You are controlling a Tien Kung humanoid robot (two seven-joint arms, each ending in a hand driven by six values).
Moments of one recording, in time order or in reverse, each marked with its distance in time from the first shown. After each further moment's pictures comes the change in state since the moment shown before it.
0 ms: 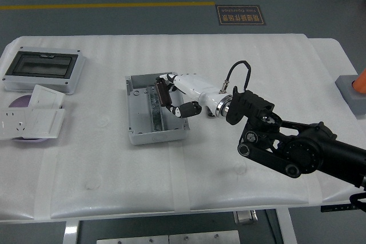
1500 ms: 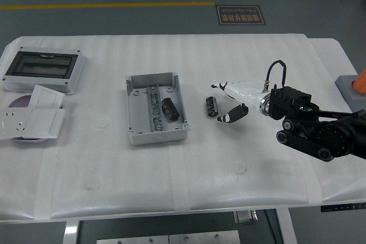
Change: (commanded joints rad) left arm -0.011 0.005 0.027 0.000 -0.024 -0.006 -0.001; right arm 0.127 -0.157 -0.254 -0.162 0.180 0.082 0.024
